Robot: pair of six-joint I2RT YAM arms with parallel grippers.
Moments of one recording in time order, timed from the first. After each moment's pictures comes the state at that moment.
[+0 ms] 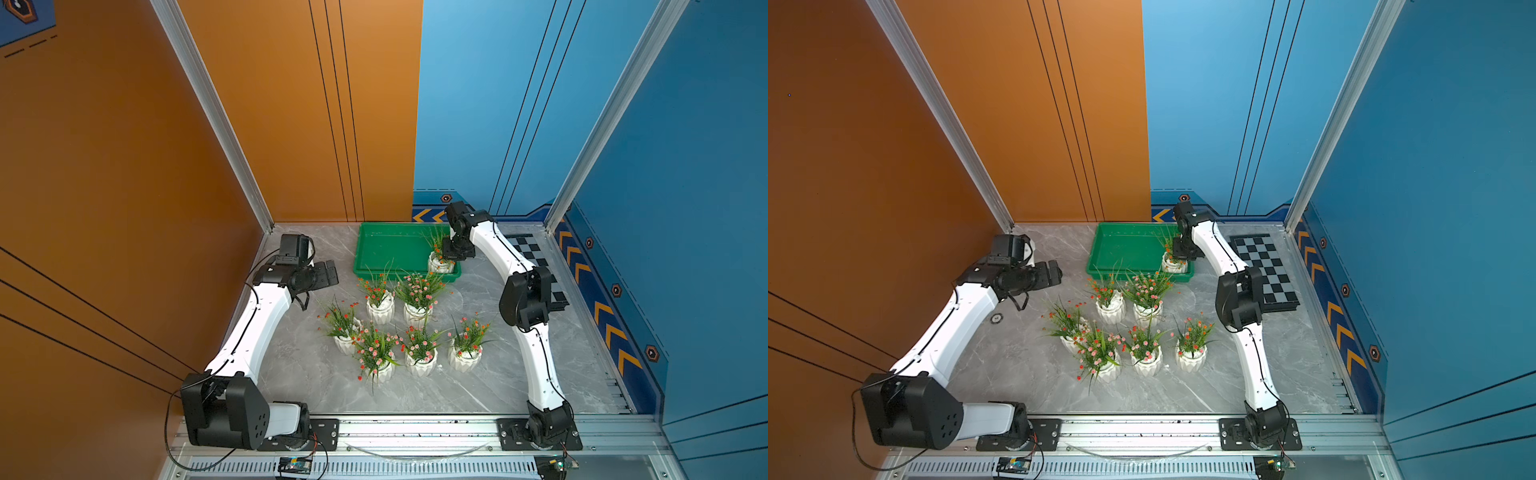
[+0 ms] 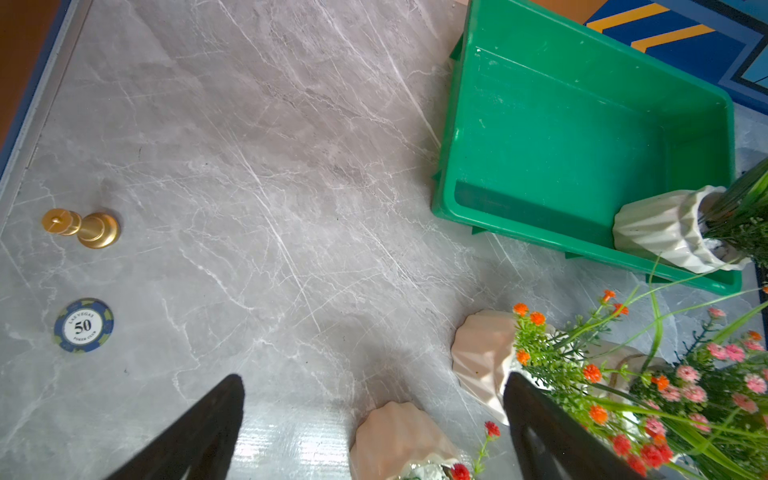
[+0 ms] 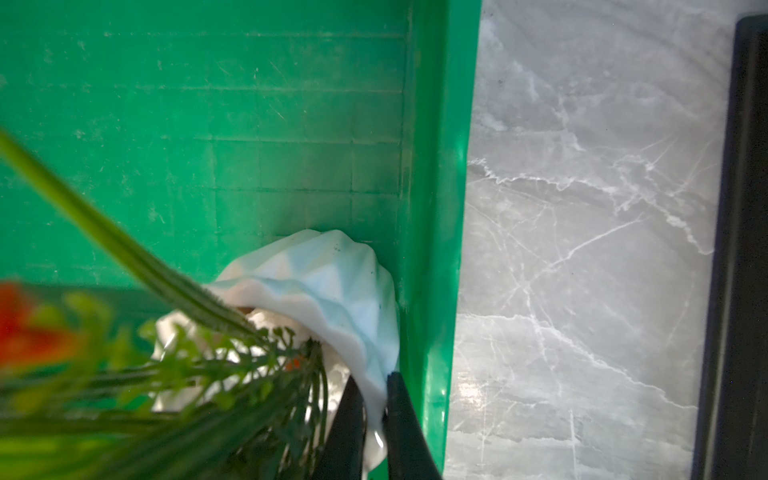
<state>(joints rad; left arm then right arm) -0.06 1.34 1.19 -0.77 0.04 -0.33 0.33 2.41 2.33 -1.18 0.04 0.33</state>
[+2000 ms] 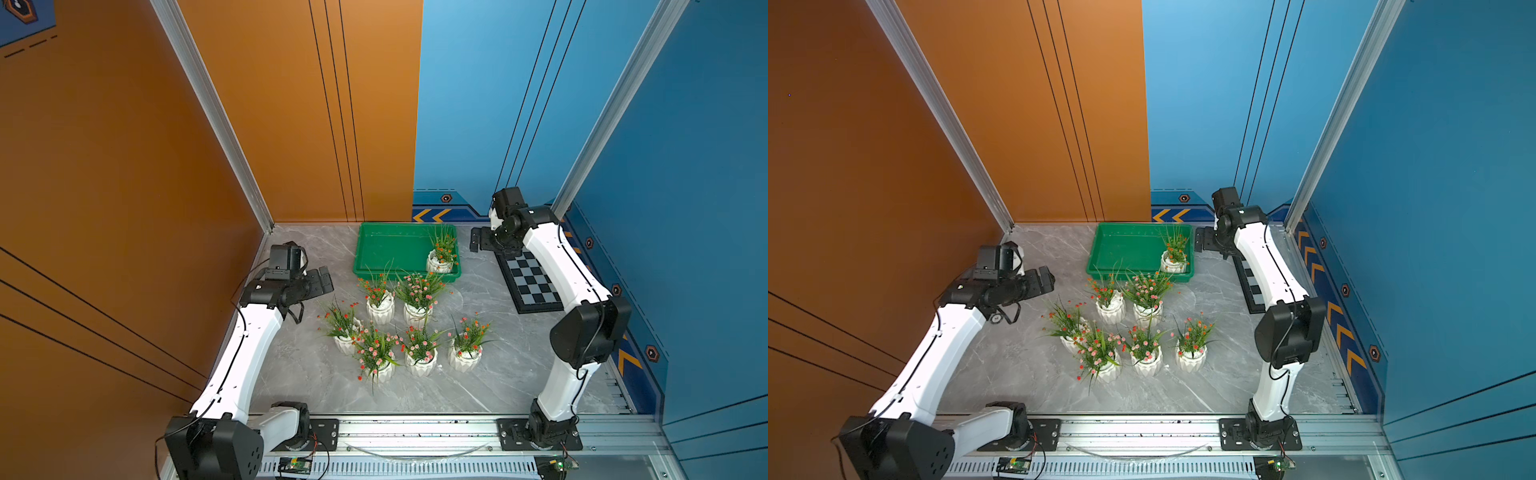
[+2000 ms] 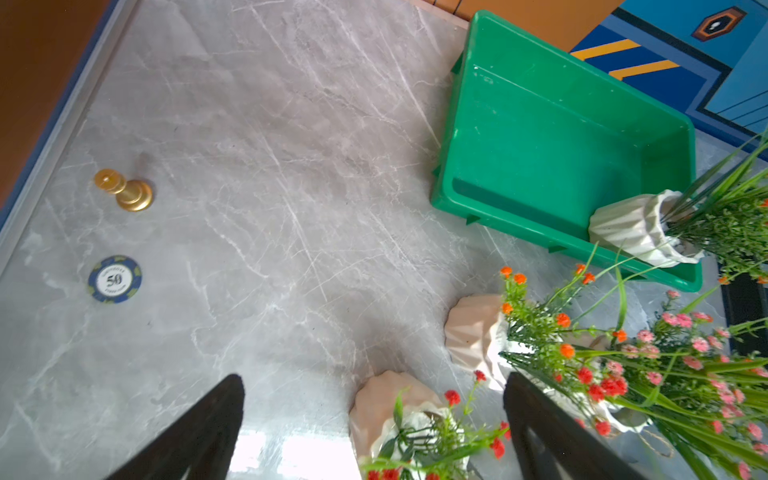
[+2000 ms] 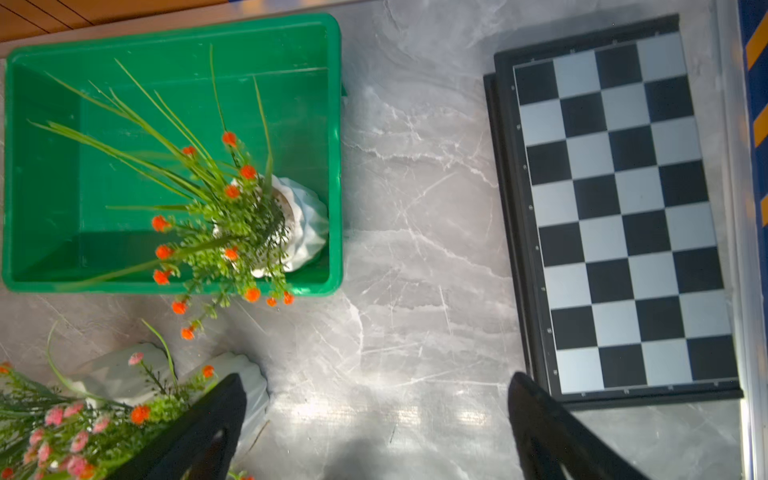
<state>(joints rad) -0.04 1.14 1.11 -0.84 0.01 -0.39 0.19 1.81 1.86 -1.13 -0.01 0.29</state>
